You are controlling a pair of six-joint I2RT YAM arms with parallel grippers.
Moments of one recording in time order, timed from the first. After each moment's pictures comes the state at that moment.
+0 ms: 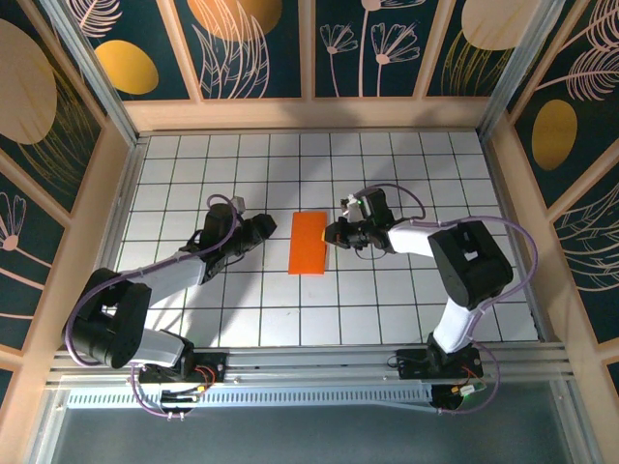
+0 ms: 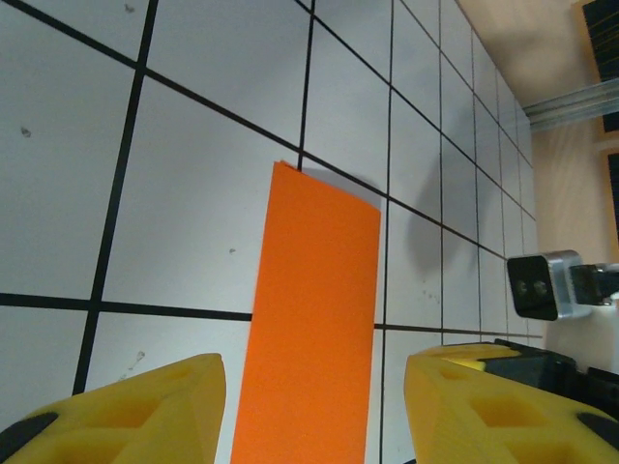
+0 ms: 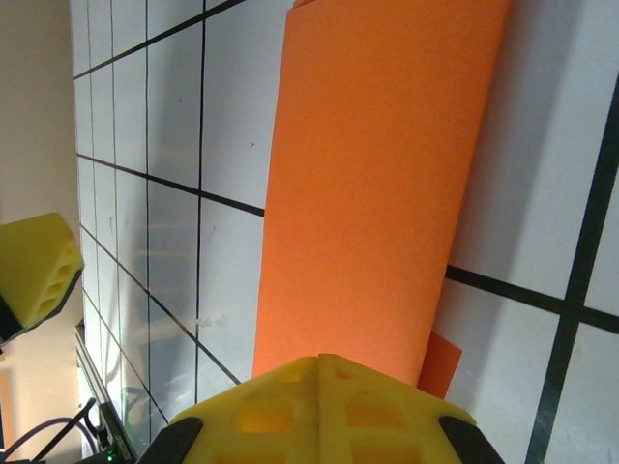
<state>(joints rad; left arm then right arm) -0.42 1.41 0.58 0.26 0.26 -0.96 0.49 1.77 0.85 0.11 -0.62 0.69</state>
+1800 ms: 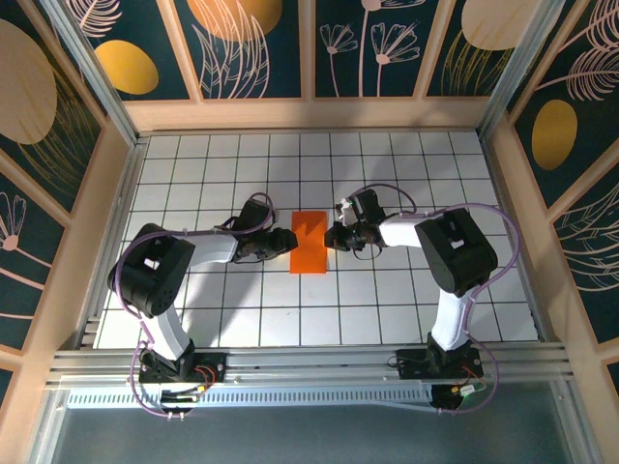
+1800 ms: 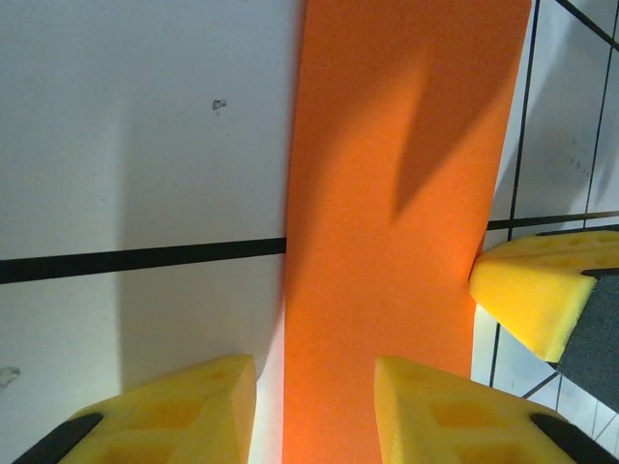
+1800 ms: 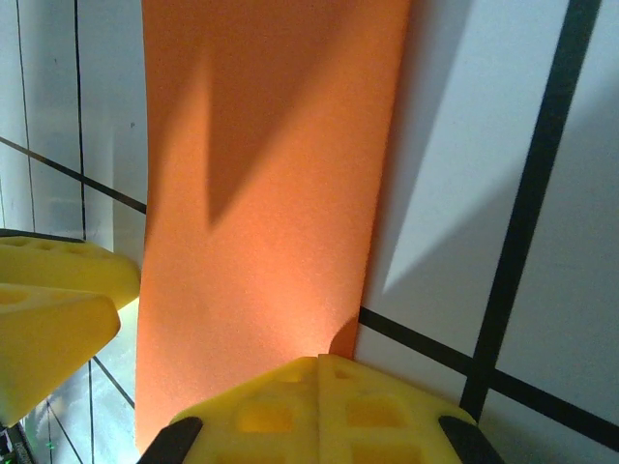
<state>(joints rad) -0.52 1.77 0.82 0.04 0.38 -0.82 0.49 1.88 0.93 -0.01 -0.55 0.54</state>
